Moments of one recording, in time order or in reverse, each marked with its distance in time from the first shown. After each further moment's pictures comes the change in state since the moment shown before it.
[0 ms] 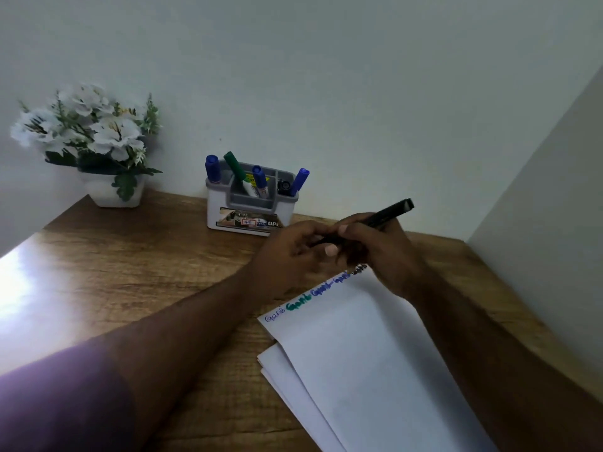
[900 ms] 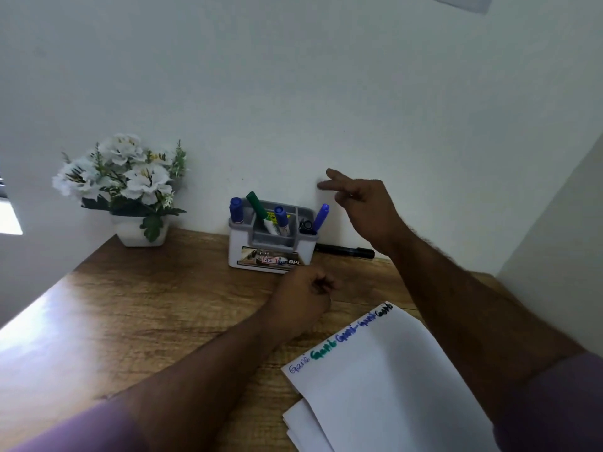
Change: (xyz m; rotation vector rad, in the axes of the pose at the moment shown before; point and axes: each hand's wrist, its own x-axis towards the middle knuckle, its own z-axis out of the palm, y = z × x) left_hand 0.010 -0.019 -0.008 0.208 0.093 -0.280; right_hand 0.110 -0.029 0.022 -0.301 0.012 -0.347
